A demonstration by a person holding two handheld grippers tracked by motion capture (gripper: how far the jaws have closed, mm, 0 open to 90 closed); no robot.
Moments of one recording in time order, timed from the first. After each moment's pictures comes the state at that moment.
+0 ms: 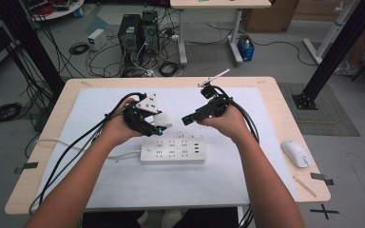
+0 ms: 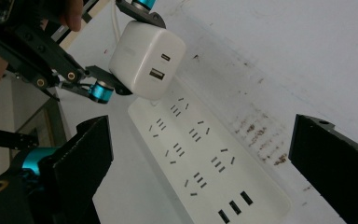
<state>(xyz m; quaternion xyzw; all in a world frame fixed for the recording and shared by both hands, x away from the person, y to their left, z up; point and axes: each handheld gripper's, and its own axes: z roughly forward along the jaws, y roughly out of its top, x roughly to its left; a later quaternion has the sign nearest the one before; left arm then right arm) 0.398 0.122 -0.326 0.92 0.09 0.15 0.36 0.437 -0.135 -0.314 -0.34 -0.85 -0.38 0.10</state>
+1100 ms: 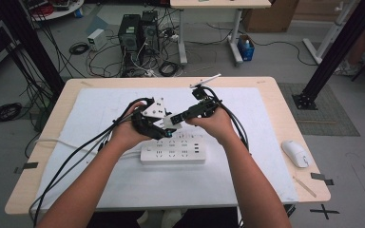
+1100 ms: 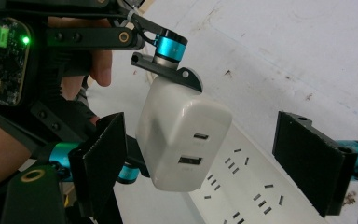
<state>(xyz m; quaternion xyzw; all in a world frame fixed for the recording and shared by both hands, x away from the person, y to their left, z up) 0.387 0.102 -0.333 0.90 0.06 0.18 0.39 0.446 -0.112 -0.335 -0.36 -0.81 -0.42 0.18</state>
